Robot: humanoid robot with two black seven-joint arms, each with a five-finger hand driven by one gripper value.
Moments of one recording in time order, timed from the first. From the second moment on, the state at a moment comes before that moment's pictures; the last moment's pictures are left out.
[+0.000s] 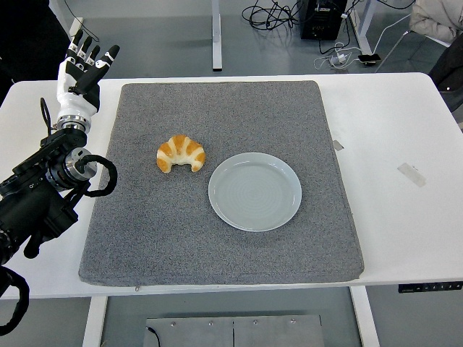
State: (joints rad) left arm -0.90 0.10 -0.72 -0.43 0.02 -0.02 -0.58; right arm -0.08 0.00 0.06 0.17 -0.09 -0.05 0.23
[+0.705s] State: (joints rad) left arm -0.90 0.12 -0.72 -0.43 0.02 -0.05 -0.58; right arm -0.08 0.00 0.06 0.17 -0.09 -0.05 0.23
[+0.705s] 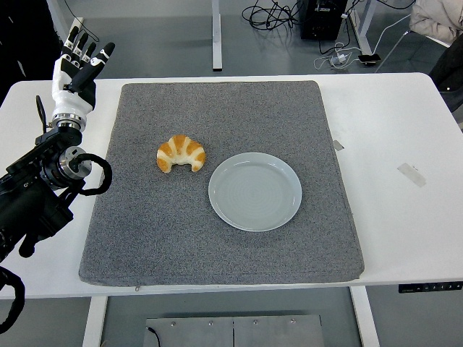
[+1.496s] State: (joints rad) left arm -0.91 0.13 -0.72 -0.44 0.02 -0.09 -0.57; right arm -0.08 0.00 0.06 0.17 -0.09 -0.05 0.23
